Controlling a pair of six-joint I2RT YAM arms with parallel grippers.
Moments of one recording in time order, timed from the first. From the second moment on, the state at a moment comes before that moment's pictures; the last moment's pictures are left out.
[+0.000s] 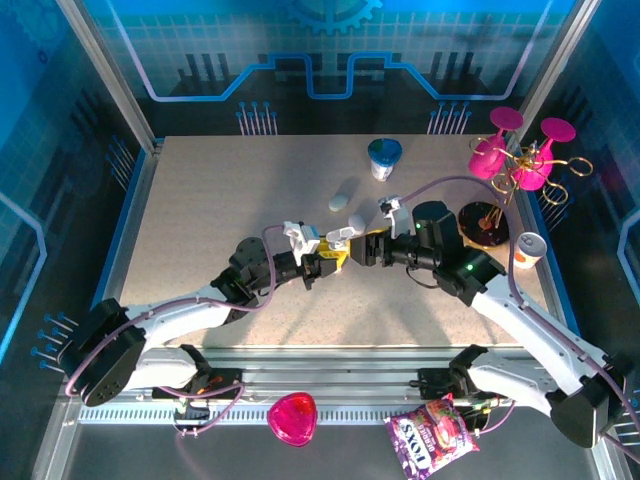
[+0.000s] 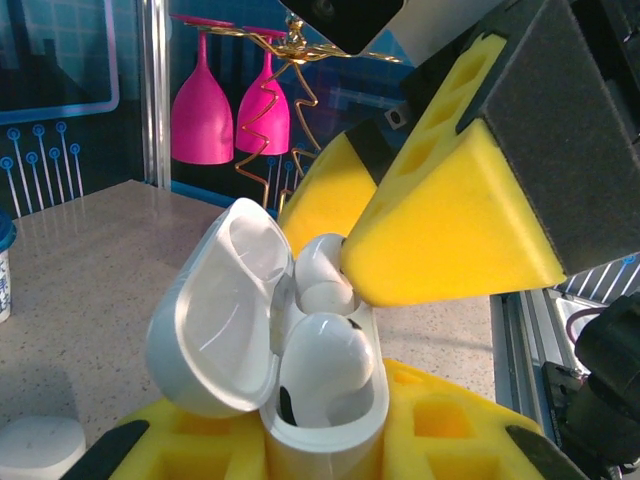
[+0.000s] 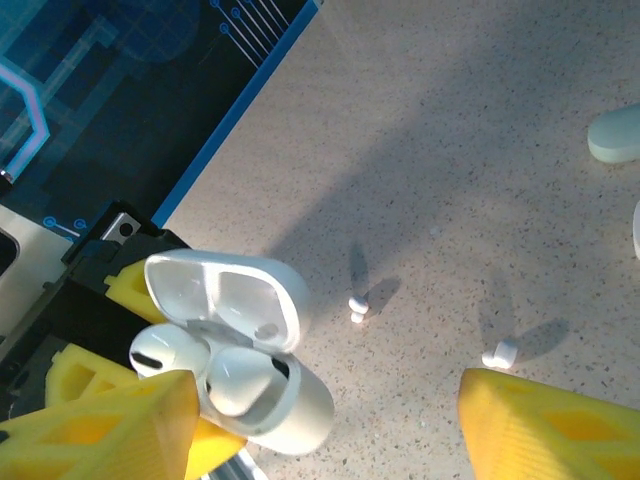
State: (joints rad) left arm -0.72 1.26 0.52 0.76 0.45 -0.16; right arm 0.60 1.01 0.91 -0.39 -0.33 0.44
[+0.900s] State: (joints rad) left arm -0.72 1.22 0.51 0.63 0.46 0.26; right arm 0.56 1.24 1.29 -0.75 -0.25 0.45
